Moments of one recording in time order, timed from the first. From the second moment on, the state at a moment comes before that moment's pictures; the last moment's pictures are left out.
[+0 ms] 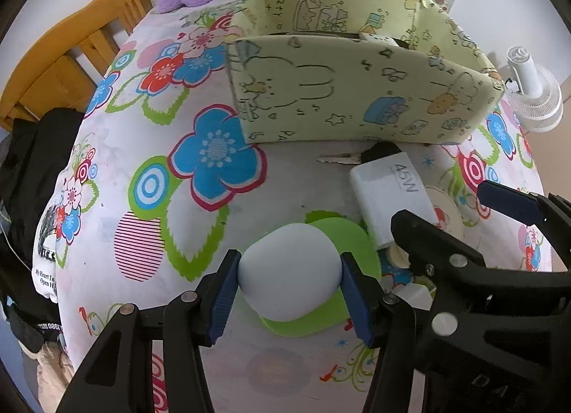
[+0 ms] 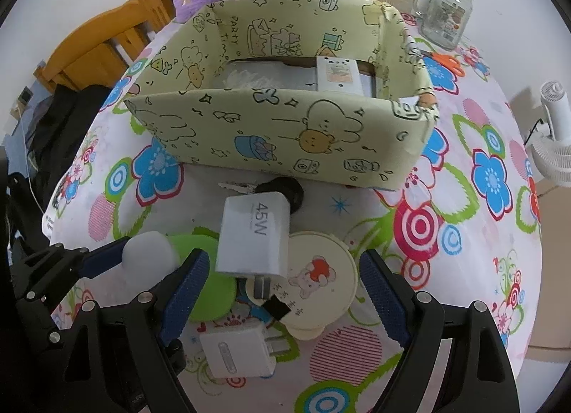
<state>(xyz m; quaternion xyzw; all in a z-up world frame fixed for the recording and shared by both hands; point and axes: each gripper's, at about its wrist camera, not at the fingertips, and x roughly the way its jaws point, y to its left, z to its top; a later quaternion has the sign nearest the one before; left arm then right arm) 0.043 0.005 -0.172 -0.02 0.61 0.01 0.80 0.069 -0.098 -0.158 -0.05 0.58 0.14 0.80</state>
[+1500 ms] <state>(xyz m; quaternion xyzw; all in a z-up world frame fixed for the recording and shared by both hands) 0.060 0.011 -0.183 -0.02 0.63 0.00 0.78 0.095 -0.060 -0.188 -0.05 0.63 0.12 0.77</state>
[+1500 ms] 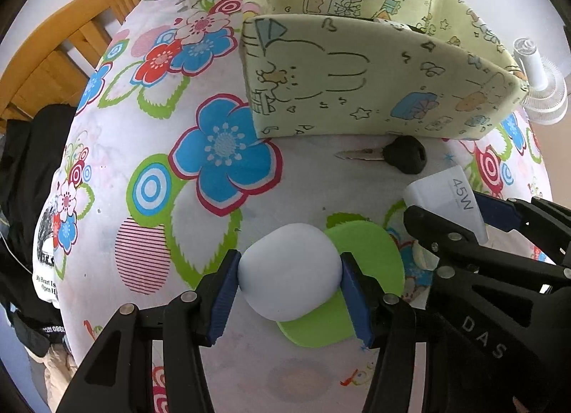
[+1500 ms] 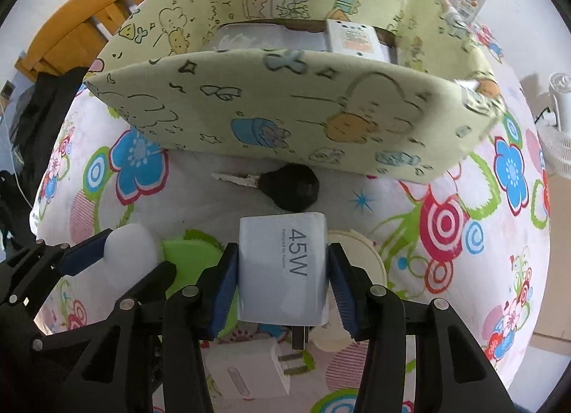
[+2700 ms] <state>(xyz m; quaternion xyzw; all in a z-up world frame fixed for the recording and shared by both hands) 0.021 -0.023 -0.109 -0.01 0.58 -0.01 0.81 0.031 -0.147 -0.117 0.01 0.58 0.11 0.80</state>
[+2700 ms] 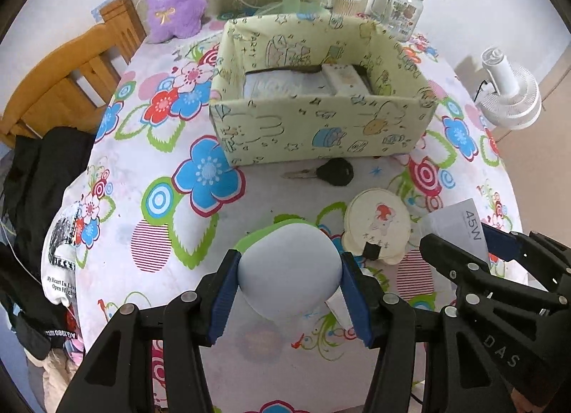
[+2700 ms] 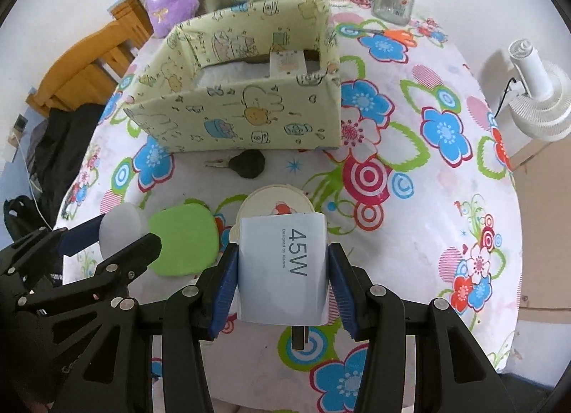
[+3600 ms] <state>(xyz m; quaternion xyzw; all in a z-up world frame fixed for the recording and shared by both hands) 0.022 -0.027 -0.031 -0.01 0.51 -0.01 0.86 0.026 -0.150 -0.034 0.01 0.51 0.11 0.85</state>
